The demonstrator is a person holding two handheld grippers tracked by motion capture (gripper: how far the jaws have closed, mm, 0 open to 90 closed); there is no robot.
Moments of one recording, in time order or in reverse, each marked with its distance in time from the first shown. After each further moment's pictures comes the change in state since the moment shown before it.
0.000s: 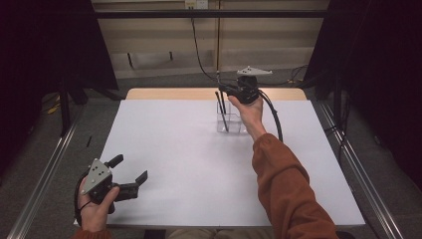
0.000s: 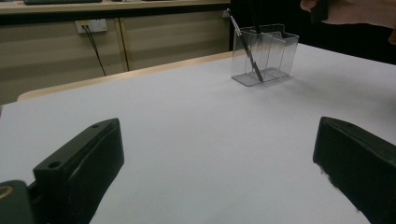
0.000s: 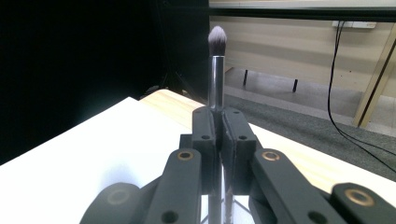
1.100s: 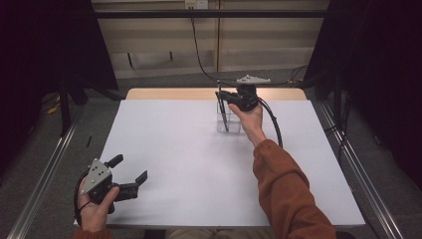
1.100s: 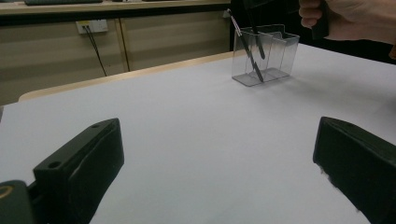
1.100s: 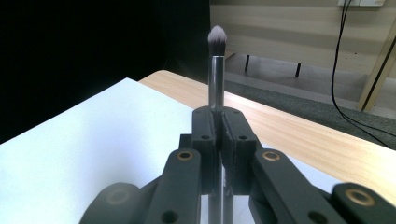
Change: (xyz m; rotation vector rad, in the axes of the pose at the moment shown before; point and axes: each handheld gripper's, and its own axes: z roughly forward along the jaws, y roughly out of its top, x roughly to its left) left arm 0.000 0.000 0.000 0.001 0.001 0.001; right arm -0.003 -0.025 0.004 0.048 0.006 0.017
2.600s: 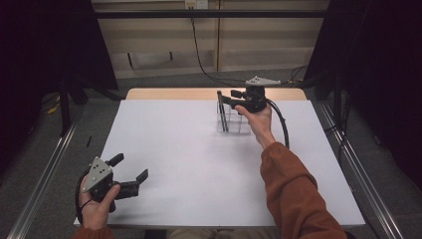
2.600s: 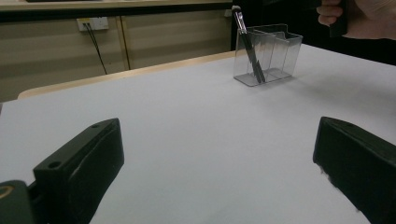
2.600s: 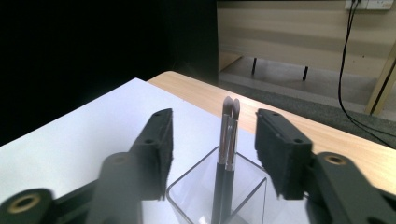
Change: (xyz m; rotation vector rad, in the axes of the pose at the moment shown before) left arm 0.001 0.001 0.004 0.007 0.000 -0.009; right arm -0.009 -0.004 -0.026 -0.028 0.036 -0.006
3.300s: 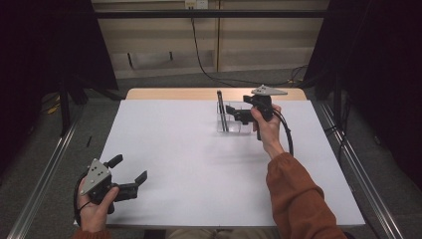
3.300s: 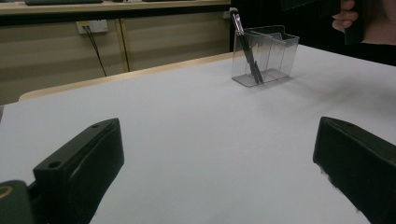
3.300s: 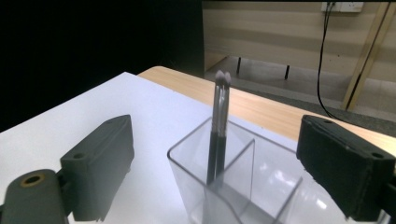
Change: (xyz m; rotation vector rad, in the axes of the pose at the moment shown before) left arm -0.001 -0.001 -0.005 -0.008 -0.001 0.010; right arm 0.010 -0.018 -0.027 -0.008 -0.075 0.005
